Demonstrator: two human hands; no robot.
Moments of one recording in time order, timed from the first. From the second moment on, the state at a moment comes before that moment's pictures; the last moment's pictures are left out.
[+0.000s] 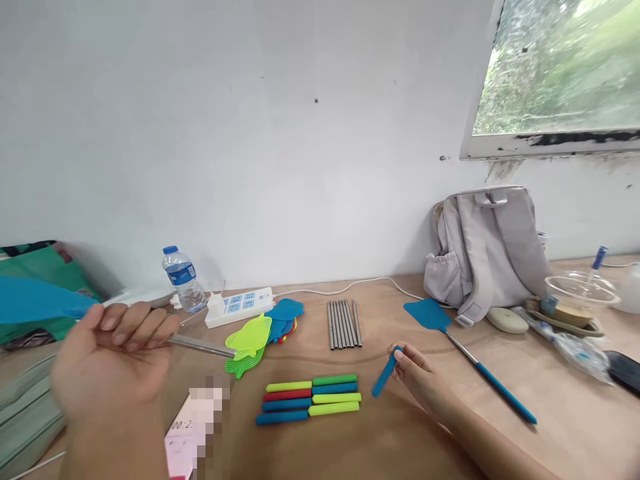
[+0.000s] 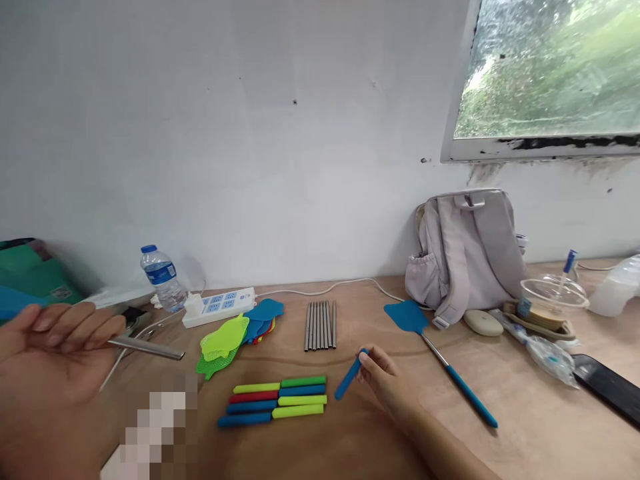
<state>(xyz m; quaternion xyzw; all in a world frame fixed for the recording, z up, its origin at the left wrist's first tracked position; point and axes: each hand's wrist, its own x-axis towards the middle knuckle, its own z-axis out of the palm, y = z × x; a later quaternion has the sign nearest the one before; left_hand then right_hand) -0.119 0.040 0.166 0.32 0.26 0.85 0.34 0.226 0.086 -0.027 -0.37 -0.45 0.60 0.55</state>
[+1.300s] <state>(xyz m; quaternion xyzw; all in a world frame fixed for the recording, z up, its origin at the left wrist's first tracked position) 0.004 0.069 0.107 0.48 0.38 0.55 0.57 0.246 0.091 -0.025 -0.44 -0.73 0.28 0.45</state>
